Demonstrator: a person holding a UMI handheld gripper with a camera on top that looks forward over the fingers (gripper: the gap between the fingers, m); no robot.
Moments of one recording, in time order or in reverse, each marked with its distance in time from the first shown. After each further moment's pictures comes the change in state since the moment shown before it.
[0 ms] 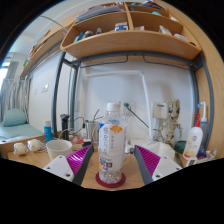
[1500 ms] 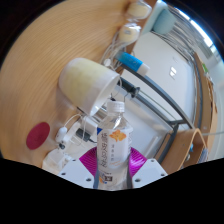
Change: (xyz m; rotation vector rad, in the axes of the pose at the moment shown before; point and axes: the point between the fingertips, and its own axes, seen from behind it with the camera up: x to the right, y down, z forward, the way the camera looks) arm -0.065 -0.063 0.055 -0.043 0.100 -2.128
